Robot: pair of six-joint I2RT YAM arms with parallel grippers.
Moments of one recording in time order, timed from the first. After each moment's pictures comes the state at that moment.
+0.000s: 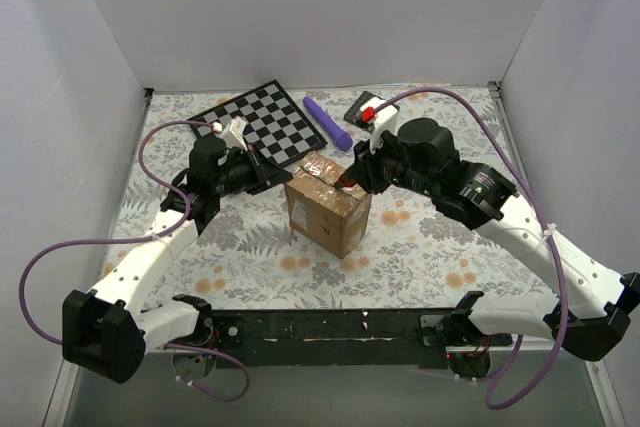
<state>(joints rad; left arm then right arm) -0.34 1.10 0.84 -0.13 0.43 -0.78 0.88 1.16 1.38 -0.64 0.01 0.07</state>
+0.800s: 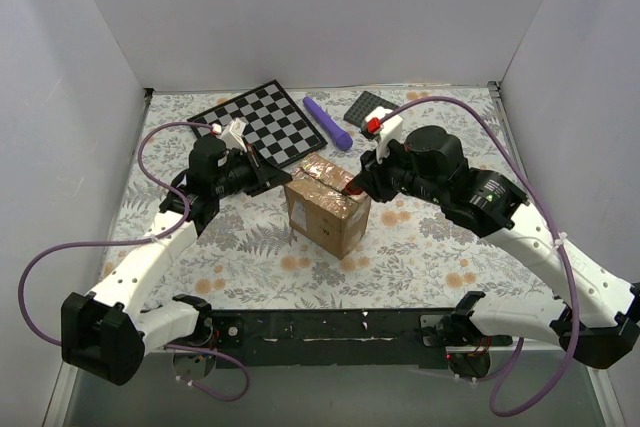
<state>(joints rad) -0.34 1.09 0.84 -0.15 0.42 -0.78 0.88 1.11 1.35 -0.68 0.00 0.03</state>
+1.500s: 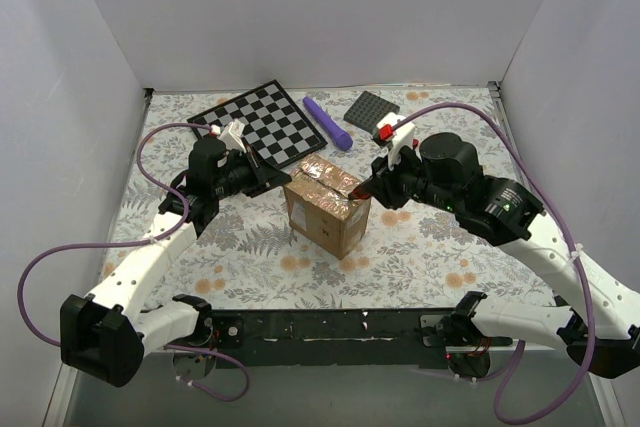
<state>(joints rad) -0.35 1.08 0.84 -0.18 0.40 -0.79 0.88 1.04 1.33 -0.74 -0.01 0.02</state>
